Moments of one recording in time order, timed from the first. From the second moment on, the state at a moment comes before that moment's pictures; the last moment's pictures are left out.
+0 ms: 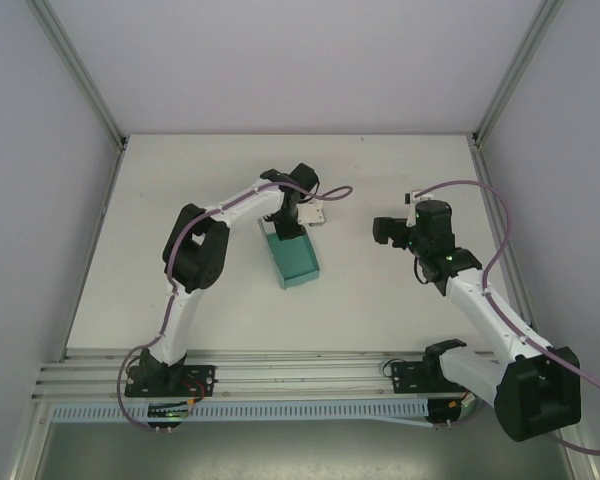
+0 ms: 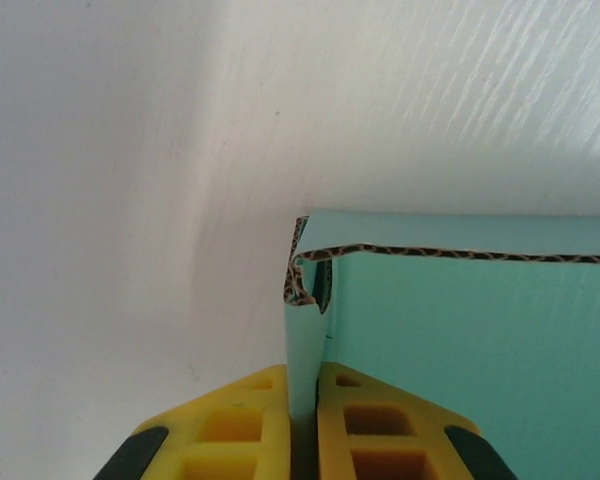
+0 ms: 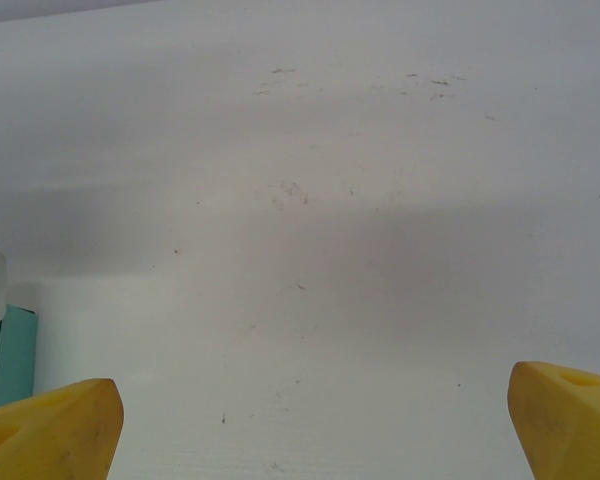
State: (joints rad) left arm -0.64 2.25 1.82 -0.98 -0.07 0.64; right arm 0.28 1.03 0.67 -0.25 0.06 0.21
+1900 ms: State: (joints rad) left arm -0.65 2.02 1.82 -0.59 -0.53 0.06; right arm 0.55 1.62 0.99 0.13 0.14 0.62
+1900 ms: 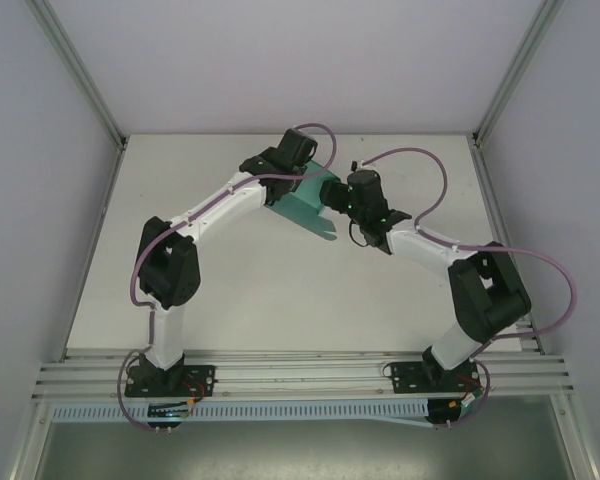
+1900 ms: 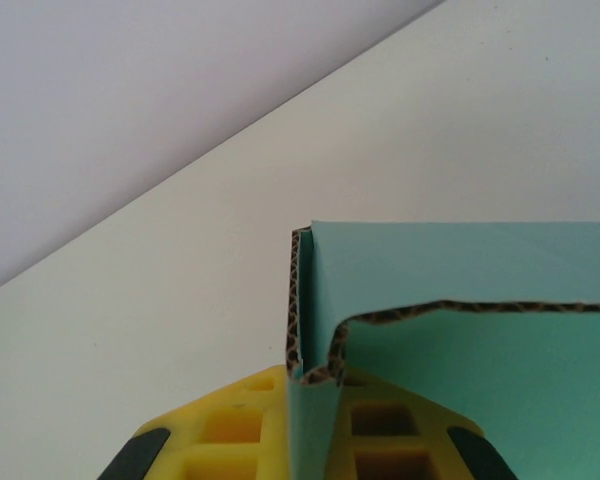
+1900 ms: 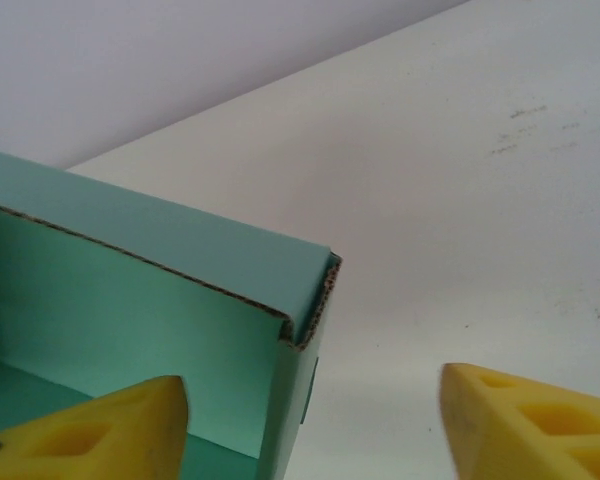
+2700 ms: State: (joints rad) left arm -0.68 1.97 1.44 0.10 -0.77 0.45; right arm 0.60 1.70 1.11 0.04 0.31 0.71
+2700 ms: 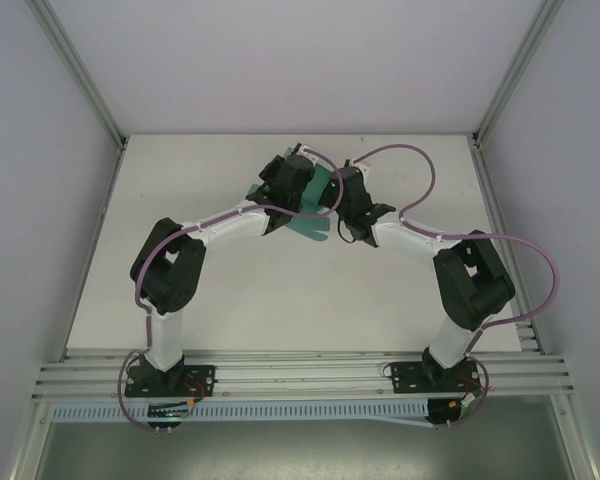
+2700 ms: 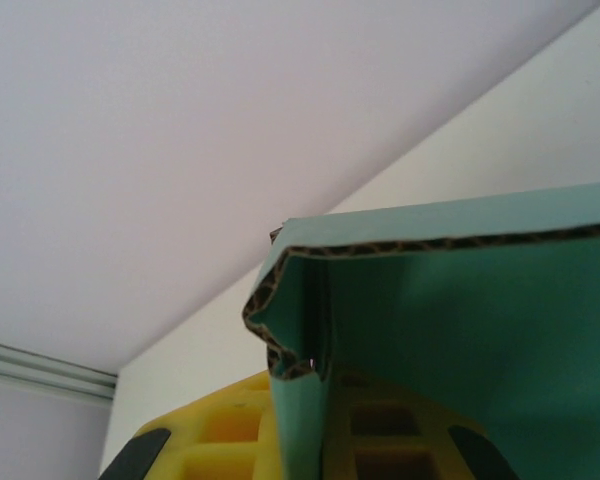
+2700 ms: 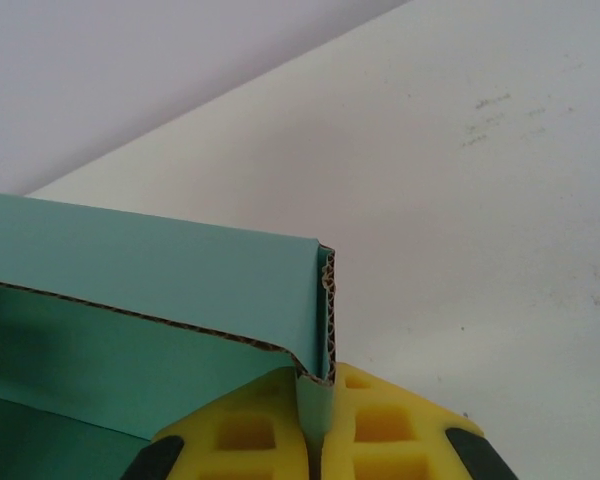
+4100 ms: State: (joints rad) left arm -0.64 1.96 1.61 -0.53 -0.13 0.33; right arm 0.56 1.29 0.87 -0.03 0.12 0.57
